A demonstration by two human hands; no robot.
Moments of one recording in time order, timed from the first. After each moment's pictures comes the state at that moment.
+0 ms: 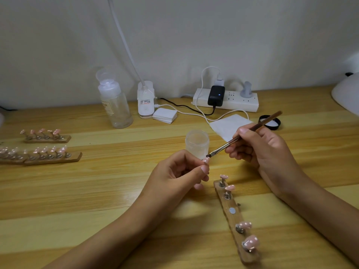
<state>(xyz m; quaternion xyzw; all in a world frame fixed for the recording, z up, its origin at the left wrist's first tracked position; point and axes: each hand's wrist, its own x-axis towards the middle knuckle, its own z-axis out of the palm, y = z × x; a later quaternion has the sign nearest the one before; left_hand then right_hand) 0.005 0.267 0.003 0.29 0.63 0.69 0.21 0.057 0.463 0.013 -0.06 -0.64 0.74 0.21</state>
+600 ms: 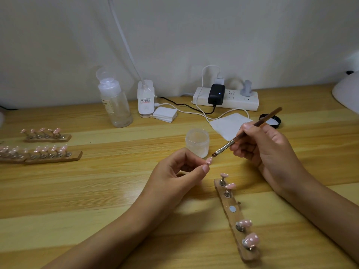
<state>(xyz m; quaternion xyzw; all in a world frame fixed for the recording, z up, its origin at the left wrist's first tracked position) 0.001 0.268 -0.003 0.31 0.68 0.64 0.17 0.057 0.466 0.012 -0.07 -0.63 0.75 0.21</state>
